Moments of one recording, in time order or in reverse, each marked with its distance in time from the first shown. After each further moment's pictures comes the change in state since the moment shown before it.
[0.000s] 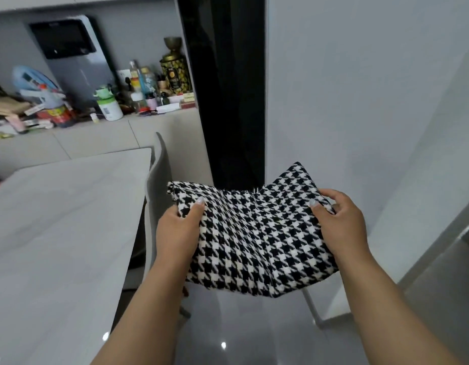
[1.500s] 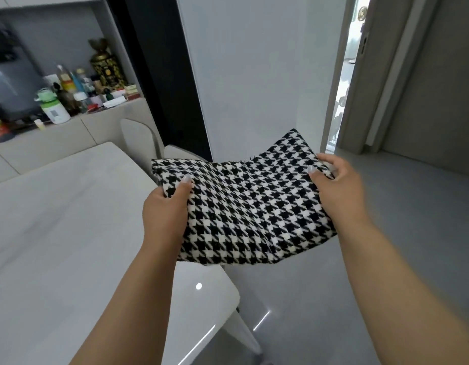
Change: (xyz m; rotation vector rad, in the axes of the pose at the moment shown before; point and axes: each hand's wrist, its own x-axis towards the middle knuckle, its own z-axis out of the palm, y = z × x) left_hand -0.146 -0.107 -0.393 -0.067 -0.446 0.159; right_hand -0.512 -0.120 0.063 -0.051 0.482 0.105
